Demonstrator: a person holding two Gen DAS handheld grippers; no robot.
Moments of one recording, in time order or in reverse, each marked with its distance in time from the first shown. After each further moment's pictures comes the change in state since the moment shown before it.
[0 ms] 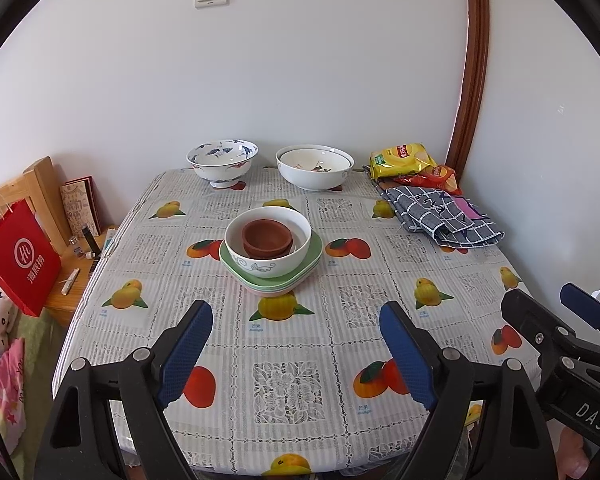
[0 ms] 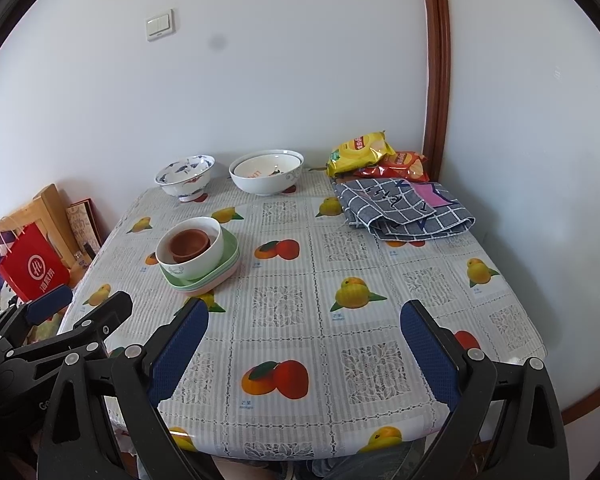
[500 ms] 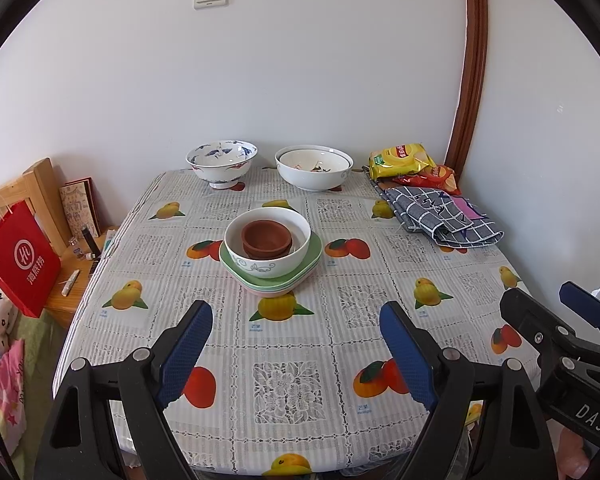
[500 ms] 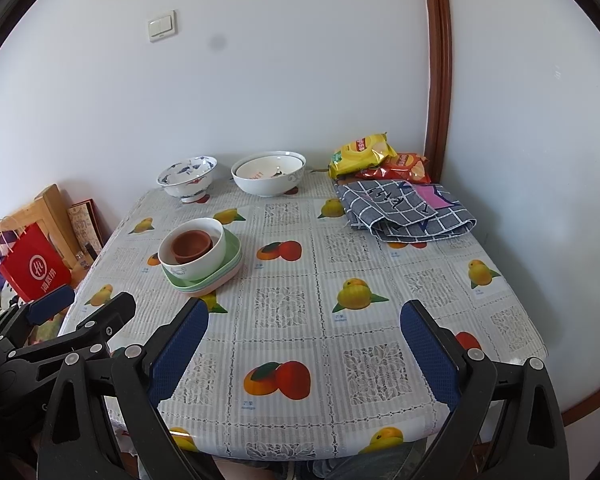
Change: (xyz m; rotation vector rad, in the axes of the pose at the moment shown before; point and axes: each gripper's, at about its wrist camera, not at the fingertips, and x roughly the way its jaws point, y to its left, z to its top) left arm 0.000 0.000 0.001 0.001 0.000 0.000; right arm -0.001 0.001 0.000 -0.001 -0.003 0.004
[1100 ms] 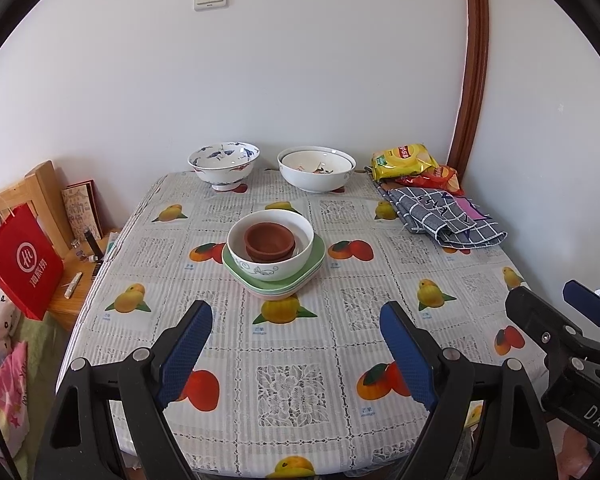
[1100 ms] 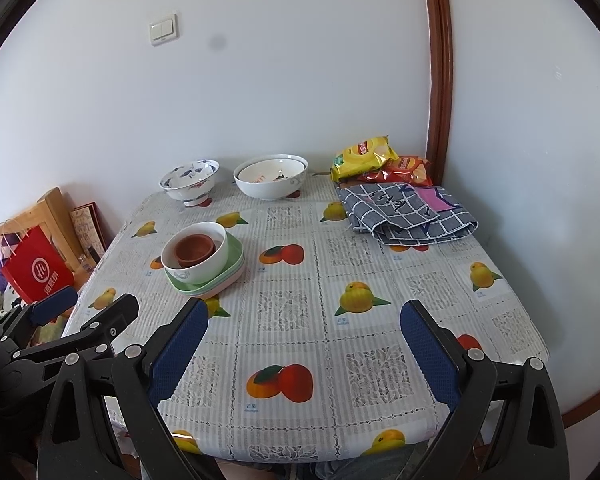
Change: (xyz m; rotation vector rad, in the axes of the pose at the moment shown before) left arm 0.002 0.003 0.003 0.004 -0.003 0.007; right arm -0.002 0.000 0.002 0.005 -0.009 0.013
